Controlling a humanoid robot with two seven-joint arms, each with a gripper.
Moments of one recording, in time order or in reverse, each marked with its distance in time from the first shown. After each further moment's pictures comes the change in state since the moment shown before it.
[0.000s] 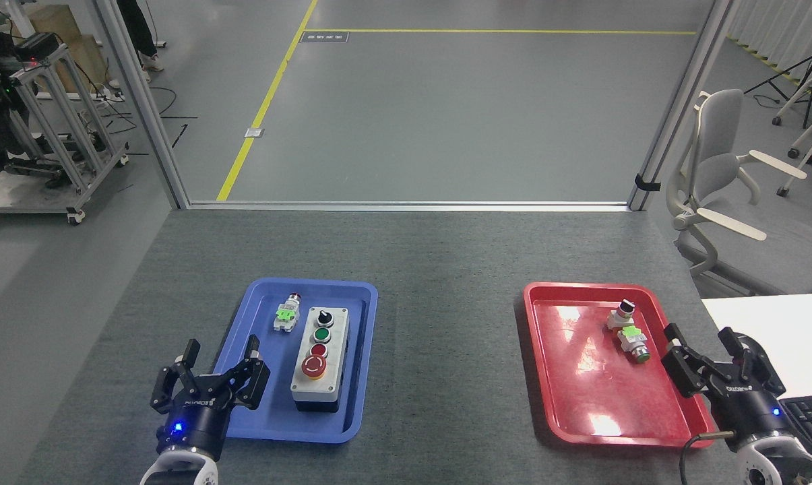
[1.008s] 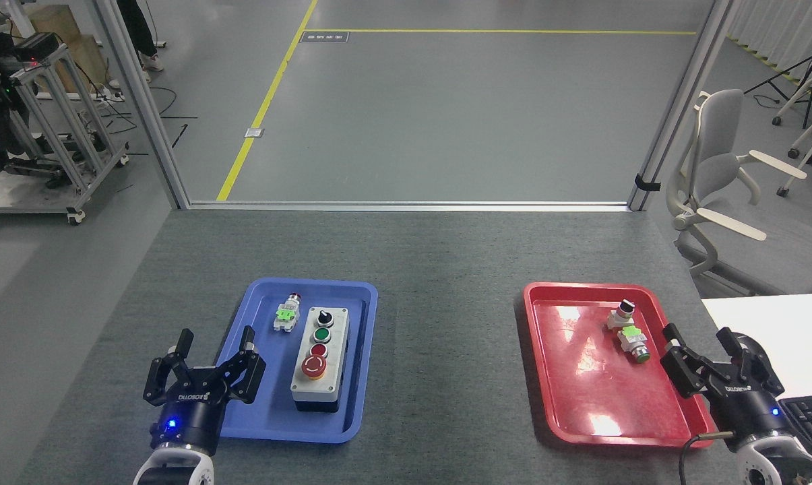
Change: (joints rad) left arm 0.003 0.007 -0.001 -0.043 -0.005 -0.006 0.041; right arm 0.000 0.002 -0.001 0.000 0.000 -0.005 -0.004
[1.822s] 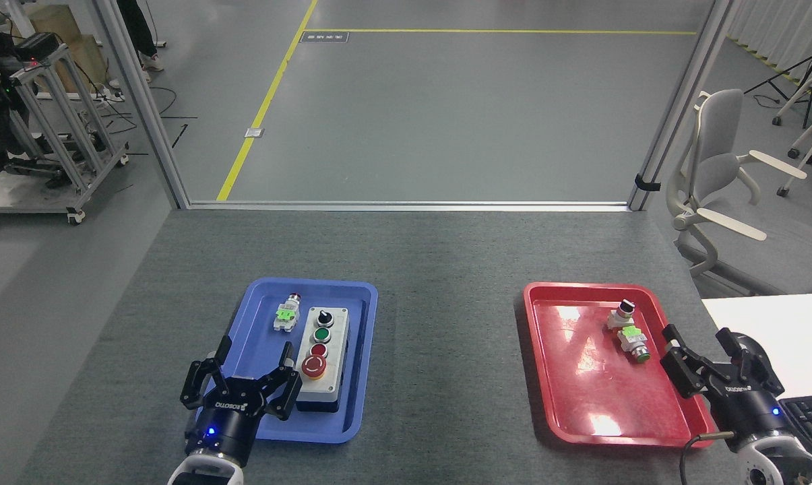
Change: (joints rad) left arm 0.021 0.011 -0.149 -0.005 -0.100 0.071 -0.011; right arm 0.000 -0.003 0.000 0.000 -0.004 -0.003 0.009
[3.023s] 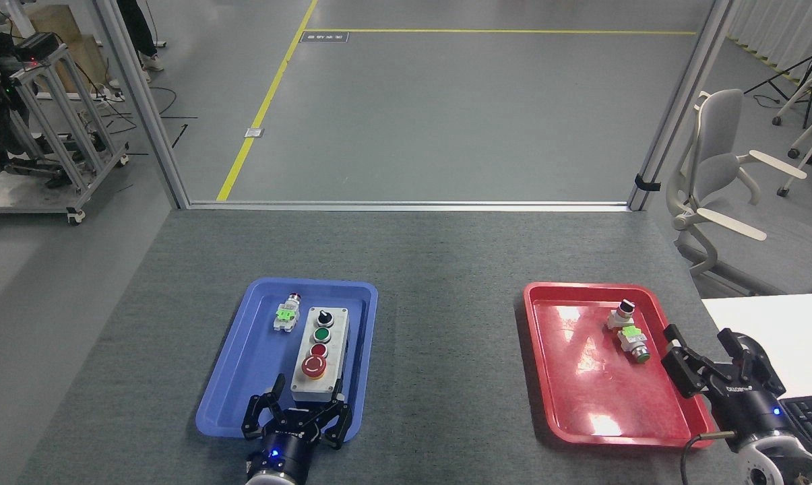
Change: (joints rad) left arm -0.045 -0.104 -0.101 0.254 -0.047 0.111 0.014; right arm 0.000 -0.002 0.000 0.000 0.000 0.007 0.003
